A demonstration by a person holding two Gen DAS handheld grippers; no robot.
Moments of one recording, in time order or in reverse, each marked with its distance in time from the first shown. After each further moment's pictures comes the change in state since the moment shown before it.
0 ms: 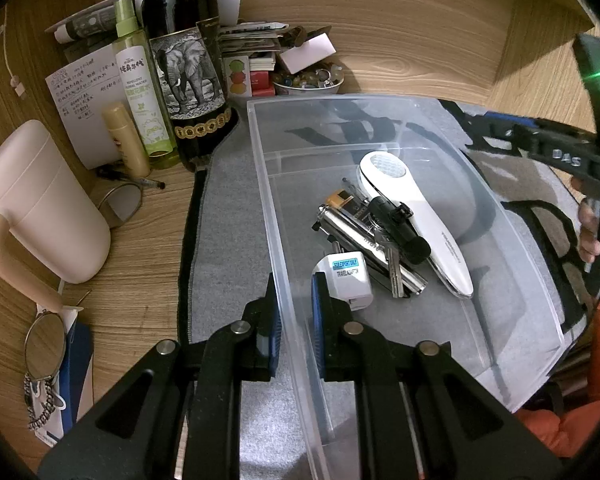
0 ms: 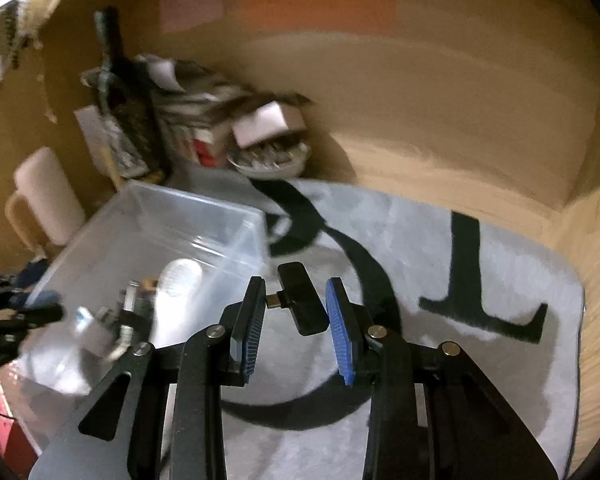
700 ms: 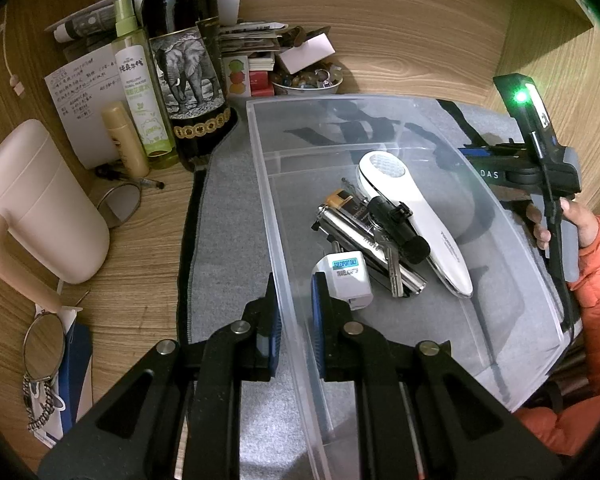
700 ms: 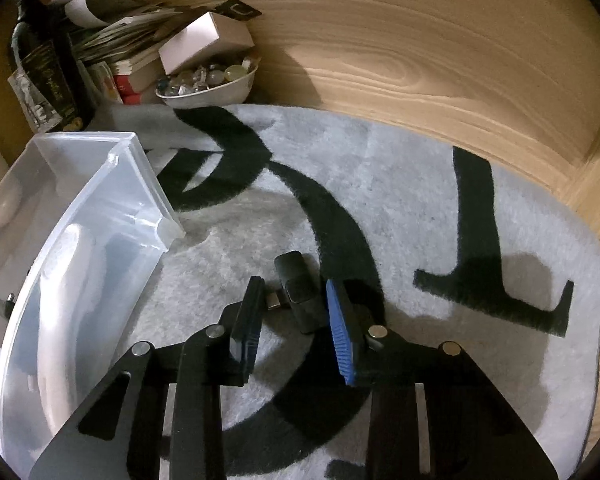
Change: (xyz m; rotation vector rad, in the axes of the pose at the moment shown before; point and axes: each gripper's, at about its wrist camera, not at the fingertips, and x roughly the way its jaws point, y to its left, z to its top) left arm 0.000 0.000 0.000 0.002 0.001 0.001; right arm 0.085 -0.043 -0.018 0.033 0.204 -0.082
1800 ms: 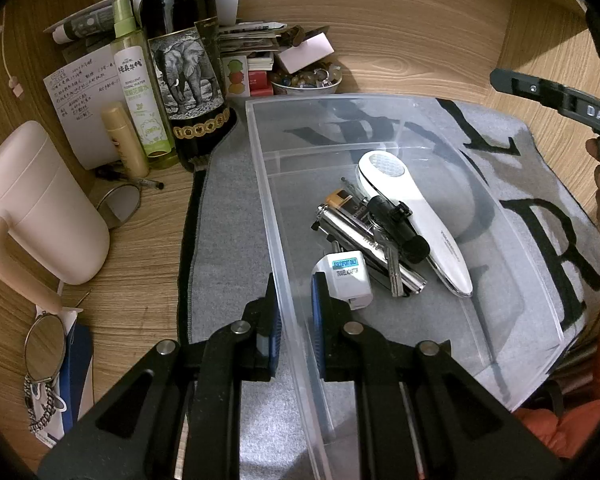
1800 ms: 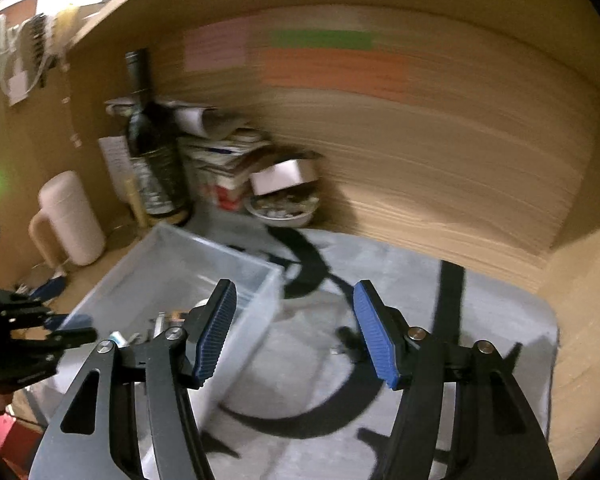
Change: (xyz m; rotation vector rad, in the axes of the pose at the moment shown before) left arm 0.000 0.000 0.000 -0.001 0.000 0.000; right arm -0.125 0.031 0.018 -0.066 -0.285 0.059
